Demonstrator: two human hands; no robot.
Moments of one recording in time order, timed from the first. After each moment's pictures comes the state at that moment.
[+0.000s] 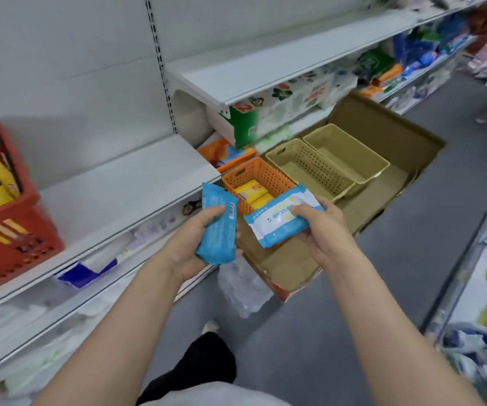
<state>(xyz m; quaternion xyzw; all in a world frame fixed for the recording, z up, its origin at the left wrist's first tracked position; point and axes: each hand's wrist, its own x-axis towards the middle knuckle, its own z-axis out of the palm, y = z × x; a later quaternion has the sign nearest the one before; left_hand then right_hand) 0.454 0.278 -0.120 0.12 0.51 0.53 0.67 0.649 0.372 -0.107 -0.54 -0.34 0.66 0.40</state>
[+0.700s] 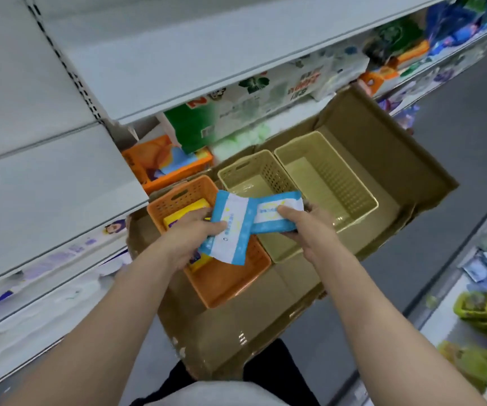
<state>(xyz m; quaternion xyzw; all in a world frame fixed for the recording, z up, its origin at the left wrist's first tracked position) 0.501 0.562 -0.200 0.15 0.65 0.41 0.62 0.694 0.673 -0.188 -0.63 -0.38 0.62 0.27</state>
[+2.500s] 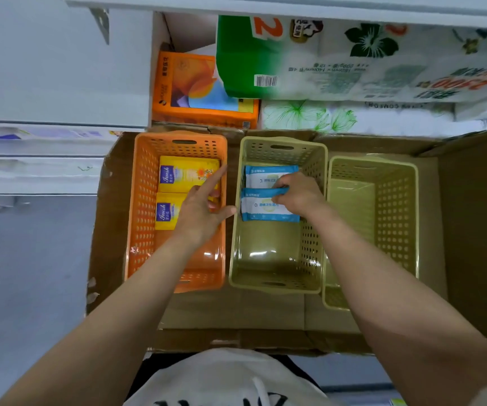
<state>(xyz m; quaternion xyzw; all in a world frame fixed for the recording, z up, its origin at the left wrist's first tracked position) 0.570 0.643 -0.296 0.07 0.85 0.41 0.33 0.618 0.865 -0.329 -0.29 -0.87 0.30 -0.27</state>
